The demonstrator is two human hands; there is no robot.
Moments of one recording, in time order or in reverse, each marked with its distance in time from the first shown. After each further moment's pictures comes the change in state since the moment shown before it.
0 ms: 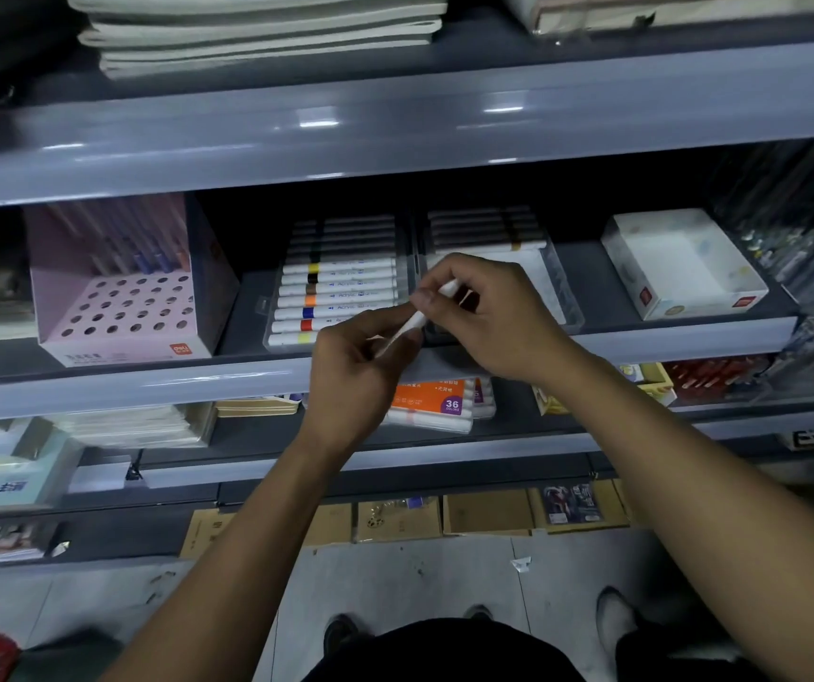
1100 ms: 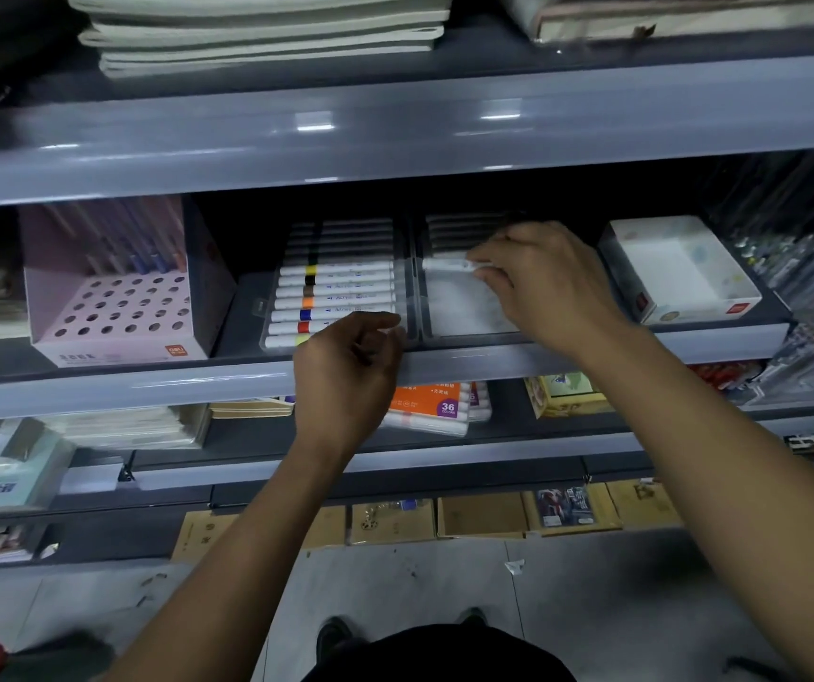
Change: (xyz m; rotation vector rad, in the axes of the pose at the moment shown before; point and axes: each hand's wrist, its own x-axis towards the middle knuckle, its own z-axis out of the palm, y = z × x) left_hand 0.002 -0.013 -0.002 0.371 0.251 0.095; right_hand 0.014 0.015 -0.046 -0.749 0.098 -0.115
